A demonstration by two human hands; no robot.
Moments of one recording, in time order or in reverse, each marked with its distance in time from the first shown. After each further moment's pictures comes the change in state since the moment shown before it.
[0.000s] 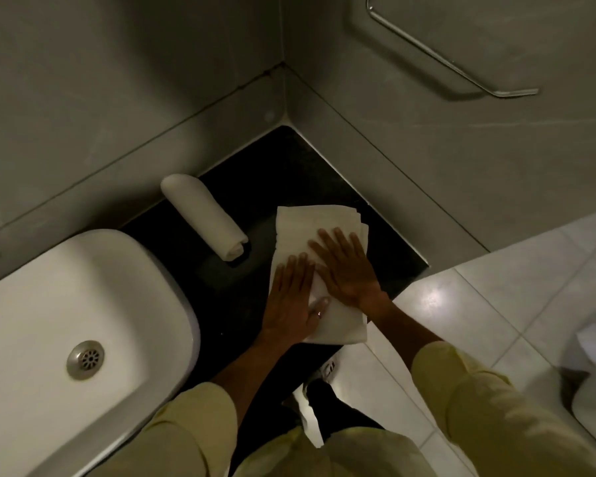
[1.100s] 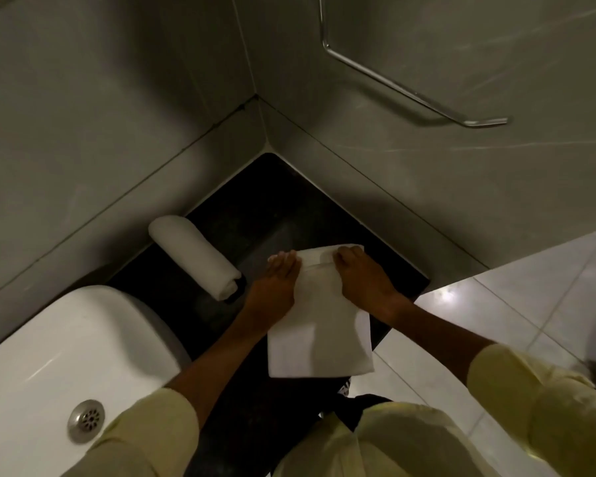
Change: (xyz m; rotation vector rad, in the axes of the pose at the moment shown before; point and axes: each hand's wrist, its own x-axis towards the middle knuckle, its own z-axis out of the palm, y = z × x) left_hand 0.085 -0.052 -0.046 0.012 -0.021 0.152; right_hand 0.016 0.014 -0.062 -0.015 -0.056 0.211
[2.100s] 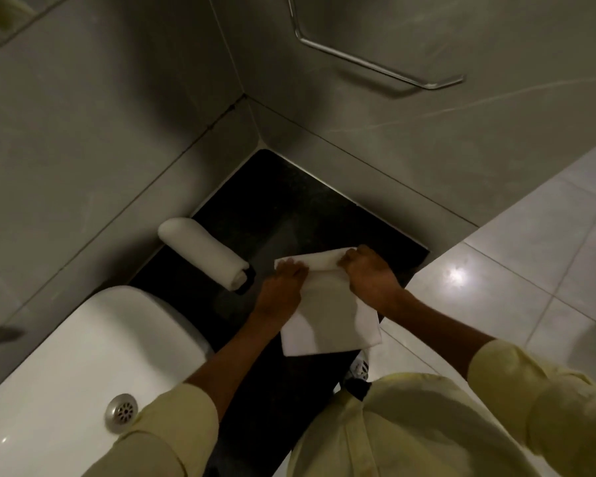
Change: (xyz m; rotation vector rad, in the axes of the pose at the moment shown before) left_hand -0.037 0.019 -0.017 -0.007 -0.062 0.005; right_hand -0.044 -0.019 0.005 -0.015 -0.043 0.041
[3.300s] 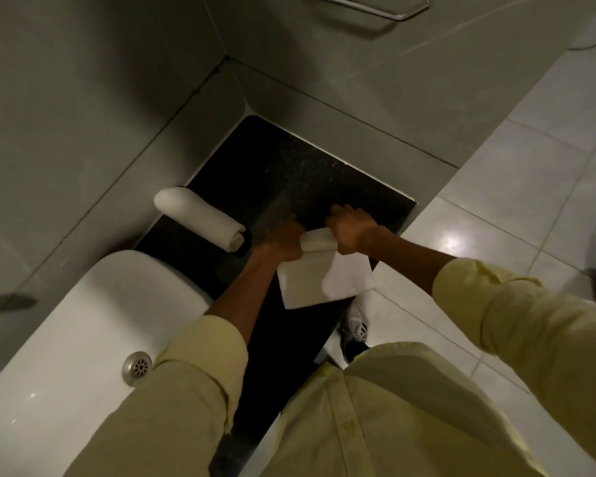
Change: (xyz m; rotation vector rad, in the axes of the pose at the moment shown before) left_hand 0.013 0.027 -0.048 -0.065 -0.523 -0.174; right_hand -0.001 -0.018 -0.018 -0.039 -0.218 0.026
